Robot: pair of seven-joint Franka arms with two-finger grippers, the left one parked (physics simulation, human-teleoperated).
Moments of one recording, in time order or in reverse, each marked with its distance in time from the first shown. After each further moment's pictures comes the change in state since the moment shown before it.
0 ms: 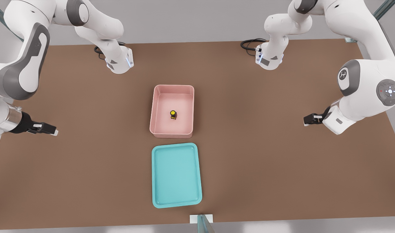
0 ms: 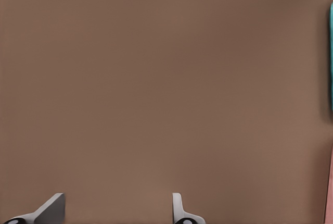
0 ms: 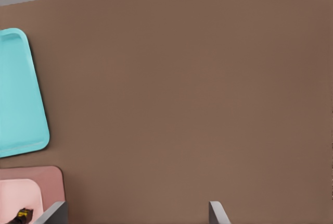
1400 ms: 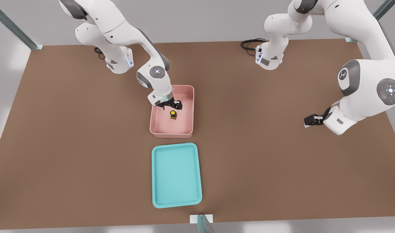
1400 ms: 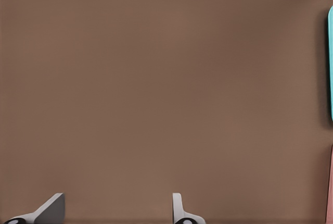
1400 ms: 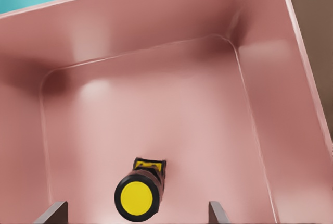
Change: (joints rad) arm 0.606 -0.078 0.294 -1.128 -0.305 1.245 1.176
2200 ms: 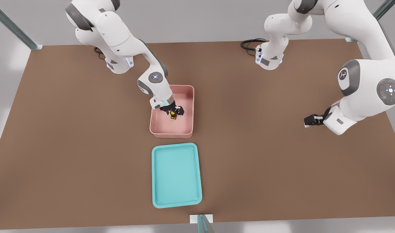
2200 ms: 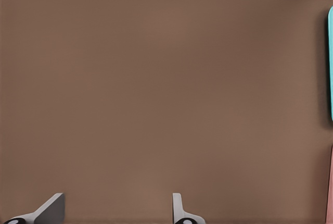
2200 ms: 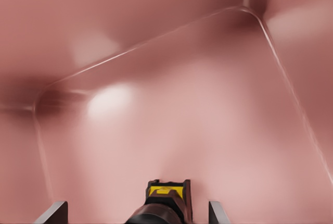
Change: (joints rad) arm -0.003 0.130 -0.015 -0.003 -0.077 0.241 0.193
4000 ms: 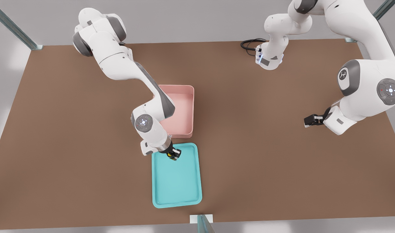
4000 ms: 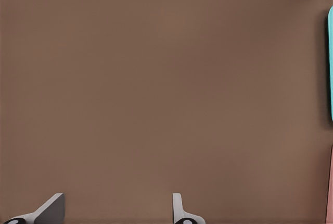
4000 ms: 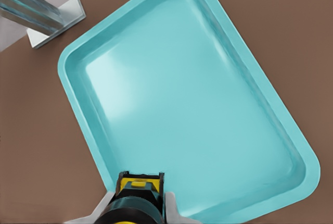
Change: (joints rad) arm -0.139 0.348 -0.044 1.014 0.358 -0.677 -0.489
